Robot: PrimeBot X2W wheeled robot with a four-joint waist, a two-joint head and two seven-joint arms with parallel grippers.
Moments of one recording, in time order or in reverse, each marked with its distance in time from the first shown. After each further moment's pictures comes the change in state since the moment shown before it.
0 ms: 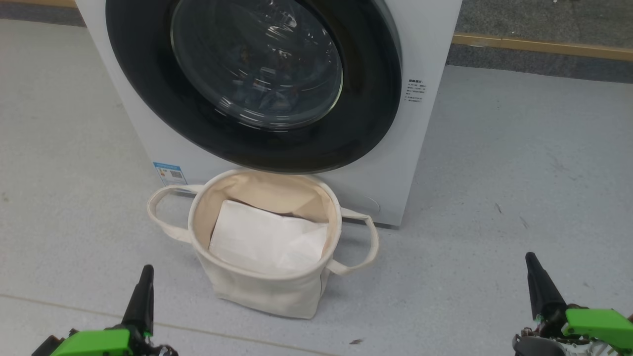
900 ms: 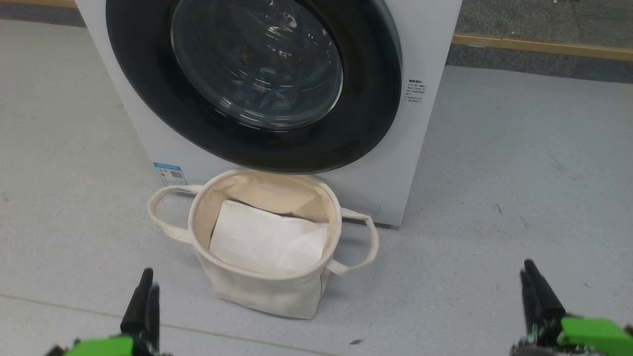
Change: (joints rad) left arm 0.001 -0.001 -0.002 0.017 0.000 0.000 -0.001; right arm 0.003 0.002 0.001 0.015 0.000 0.000 -0.001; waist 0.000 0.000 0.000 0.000
